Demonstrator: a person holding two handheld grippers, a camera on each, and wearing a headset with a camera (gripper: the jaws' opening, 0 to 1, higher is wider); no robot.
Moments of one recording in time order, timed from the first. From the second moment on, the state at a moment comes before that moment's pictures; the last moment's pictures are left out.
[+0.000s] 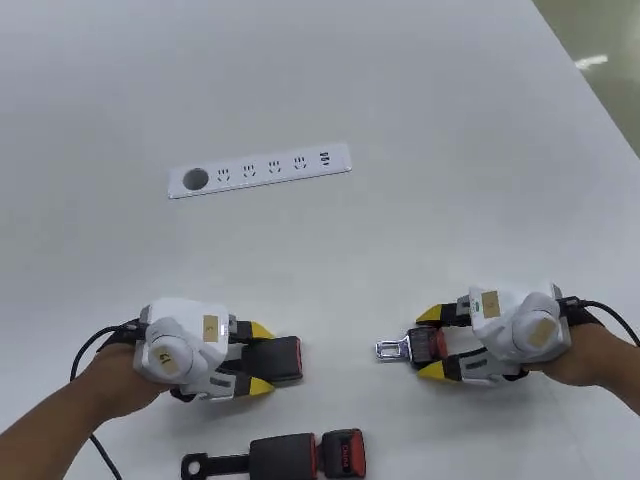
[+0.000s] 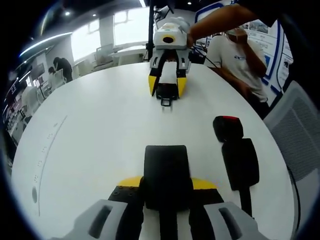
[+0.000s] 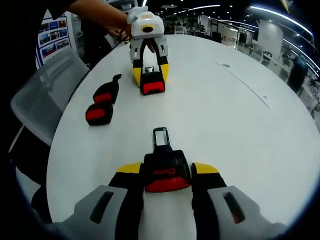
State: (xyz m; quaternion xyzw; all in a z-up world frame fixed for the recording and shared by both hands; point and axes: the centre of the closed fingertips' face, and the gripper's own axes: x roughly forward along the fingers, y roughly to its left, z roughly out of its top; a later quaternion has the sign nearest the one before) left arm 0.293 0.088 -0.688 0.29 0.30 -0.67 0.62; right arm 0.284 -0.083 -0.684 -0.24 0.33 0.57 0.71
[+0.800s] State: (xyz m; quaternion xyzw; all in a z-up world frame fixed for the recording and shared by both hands) left arm 0.294 0.086 -0.689 0.28 0.31 -0.66 0.63; right arm 0.282 -0.066 -0.688 -0.22 0.32 0.57 0.72
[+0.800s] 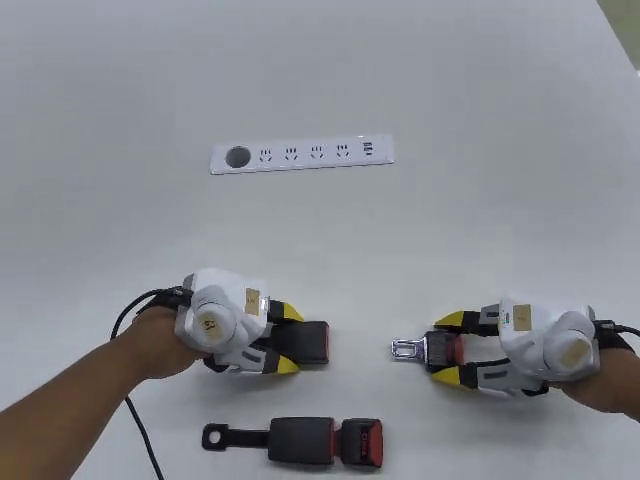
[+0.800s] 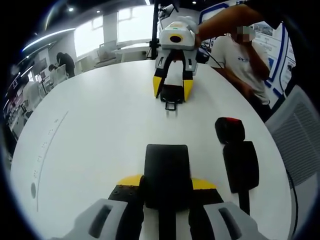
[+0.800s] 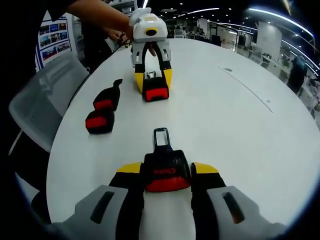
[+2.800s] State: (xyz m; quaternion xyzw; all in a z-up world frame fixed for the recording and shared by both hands) left arm 0.299 0.075 -0.696 0.29 0.32 -0.66 0.61; right arm 0.287 0.038 -0.684 -0.23 0.30 0.59 0.71
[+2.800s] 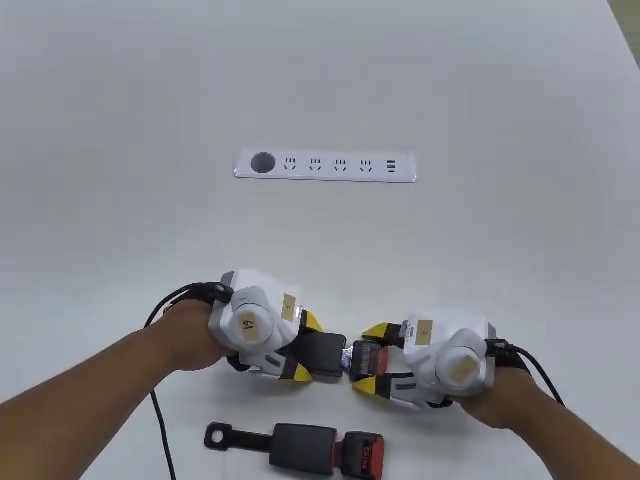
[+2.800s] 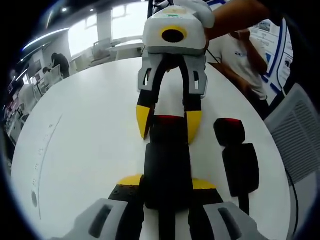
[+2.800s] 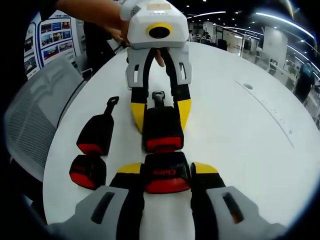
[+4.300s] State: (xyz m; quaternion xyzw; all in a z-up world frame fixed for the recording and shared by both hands) left arm 0.291 0.076 -0.688 0.28 0.33 -0.63 0.64; right arm 0.291 0.045 -0.695 -0.27 0.31 0.61 0.68
